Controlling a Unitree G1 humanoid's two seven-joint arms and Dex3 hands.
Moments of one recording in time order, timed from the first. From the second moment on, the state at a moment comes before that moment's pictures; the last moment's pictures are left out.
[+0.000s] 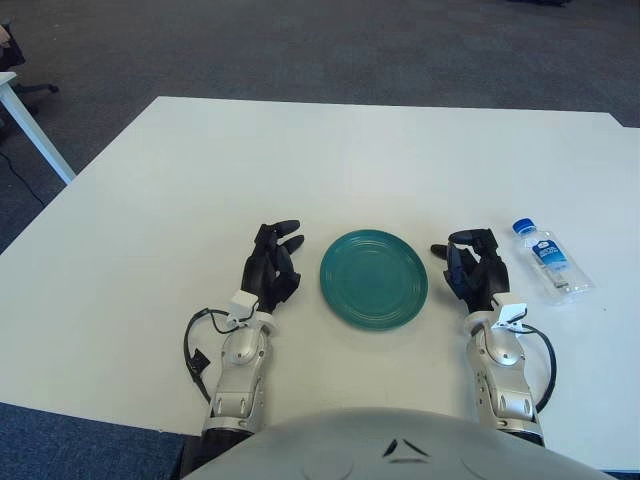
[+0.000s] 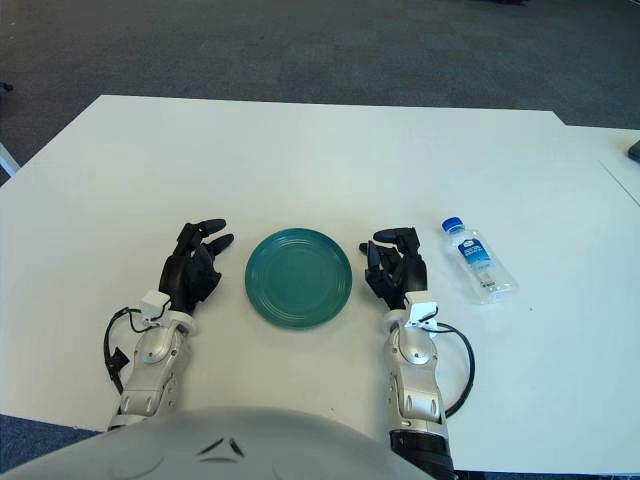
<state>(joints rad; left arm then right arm) 0.25 -0.11 -0.09 0.02 -0.01 -0.26 0.02 0.24 0.06 -0.09 -0.06 -0.01 -0.18 -0.10</state>
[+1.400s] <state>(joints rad) 0.22 -0.10 -0.07 0.06 -0.06 -0.28 -0.03 0.19 0.05 -0.07 -0.16 -0.03 -0.04 -0.11</state>
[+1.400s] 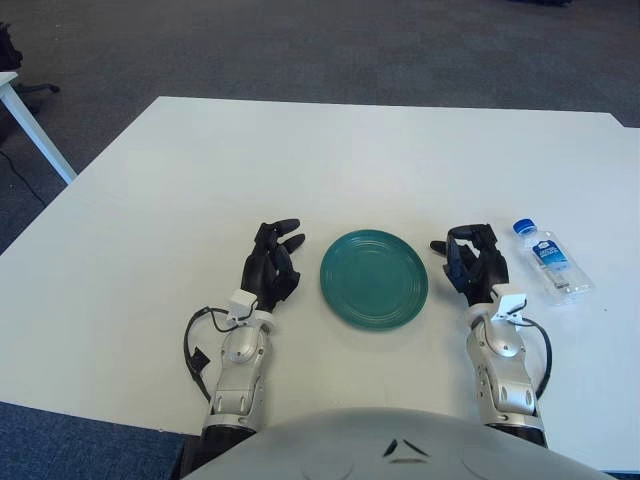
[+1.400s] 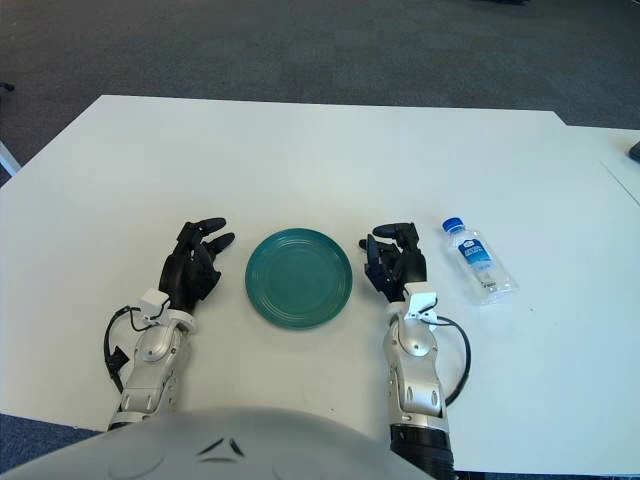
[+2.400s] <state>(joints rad) 0.16 -0.11 -0.05 0.16 -0.09 -0.35 -0.07 -0.02 -0.27 -0.01 -0.16 -0.67 0.04 -0.27</state>
